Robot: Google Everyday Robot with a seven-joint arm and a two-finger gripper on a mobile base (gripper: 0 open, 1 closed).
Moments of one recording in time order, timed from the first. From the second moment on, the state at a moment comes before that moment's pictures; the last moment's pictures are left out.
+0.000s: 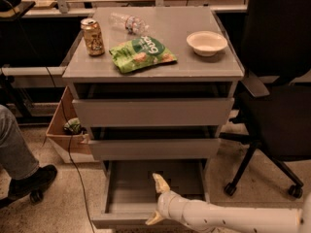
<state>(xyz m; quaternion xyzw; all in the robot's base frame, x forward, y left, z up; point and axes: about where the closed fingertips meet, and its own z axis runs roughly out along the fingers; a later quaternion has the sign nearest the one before) 0.496 0.017 0.357 -0.63 0.61 0.06 0.47</state>
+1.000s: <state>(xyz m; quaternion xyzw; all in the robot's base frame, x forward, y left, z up) 0.484 -0.020 0.230 -0.64 0.67 0.05 0.37</state>
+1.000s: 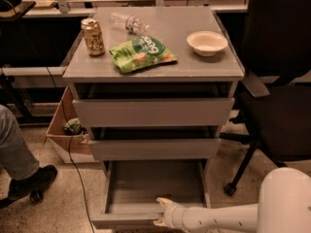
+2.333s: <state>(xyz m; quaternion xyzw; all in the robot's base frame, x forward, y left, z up) 0.429 -0.059 0.234 -0.61 0.70 0.03 0.38</state>
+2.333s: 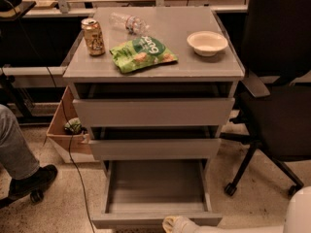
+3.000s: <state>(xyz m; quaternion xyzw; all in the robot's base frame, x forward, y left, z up) 0.430 -0.048 0.193 -0.60 0.70 0.05 0.38</state>
